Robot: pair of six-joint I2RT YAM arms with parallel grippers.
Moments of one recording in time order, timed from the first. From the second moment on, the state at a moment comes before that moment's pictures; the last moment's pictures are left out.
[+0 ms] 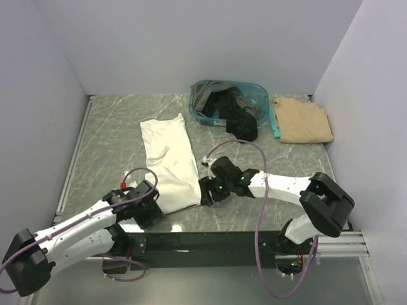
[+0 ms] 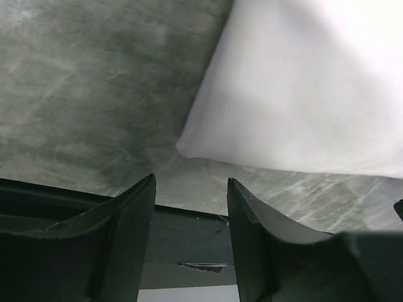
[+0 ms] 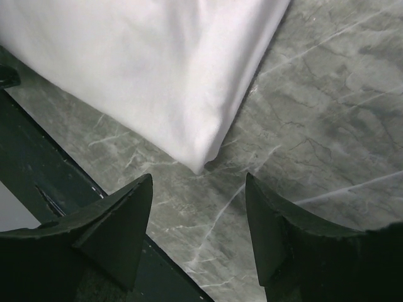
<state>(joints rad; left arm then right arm) -0.78 0.84 0.43 -0.83 -0.08 -1.40 0.87 1.47 0.73 -0.19 -0.24 0.43</state>
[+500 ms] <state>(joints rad) -0.78 1.01 0.47 -0.77 -0.10 -1.40 0.90 1.53 0.73 -0.17 -0.24 0.43</state>
